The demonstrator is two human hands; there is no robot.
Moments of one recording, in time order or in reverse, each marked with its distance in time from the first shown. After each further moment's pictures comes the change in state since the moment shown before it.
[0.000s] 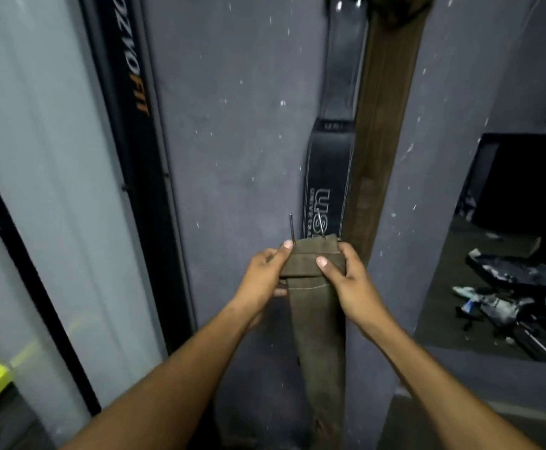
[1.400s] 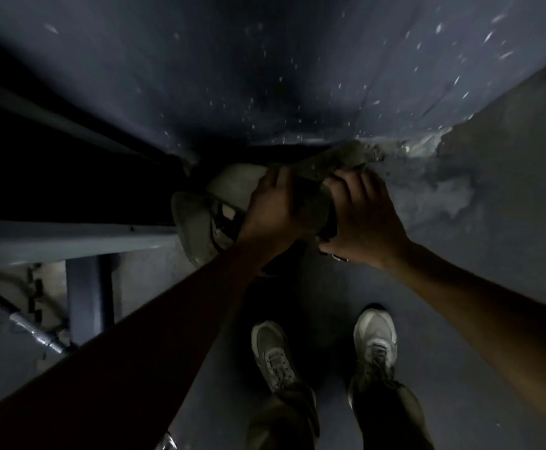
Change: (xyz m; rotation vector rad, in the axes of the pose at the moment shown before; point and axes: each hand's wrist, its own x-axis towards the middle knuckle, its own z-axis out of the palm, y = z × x) left_hand 0.057 -0.847 -0.067 0.959 -0.484 -0.290; right_hand -0.263 0.833 0.172 -1.007 -0.392 0.061
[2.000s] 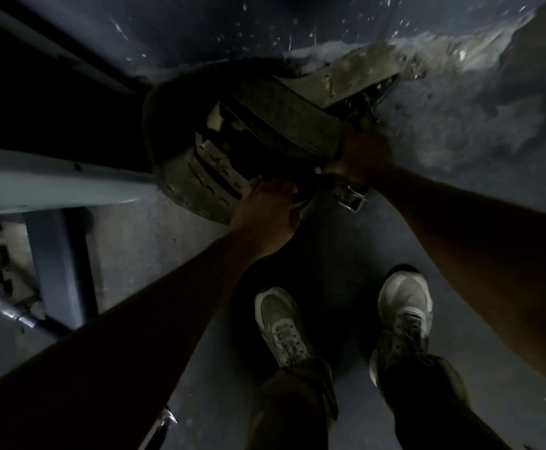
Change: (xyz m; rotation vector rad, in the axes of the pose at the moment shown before) left_hand -0.027 -0.131 0.117 0.380 -0.282 -0.038; right_hand 0.011 0.045 0.182 0.258 -0.588 0.567
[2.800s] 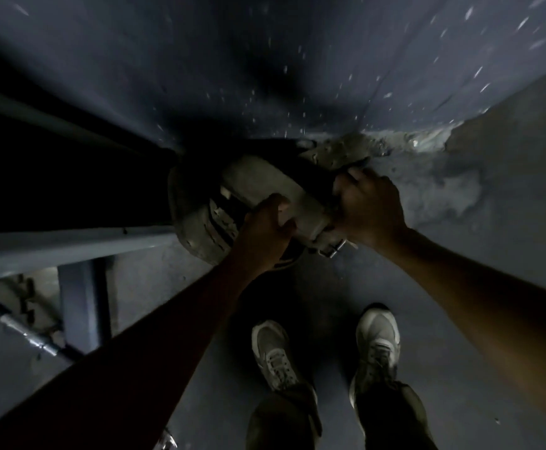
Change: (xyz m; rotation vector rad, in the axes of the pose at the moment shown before) left_hand -0.001 0.036 -0.115 -0.628 0.096 -0.163; right_hand -0.090 -0.045 -0.121 -0.298 0.298 -0.278
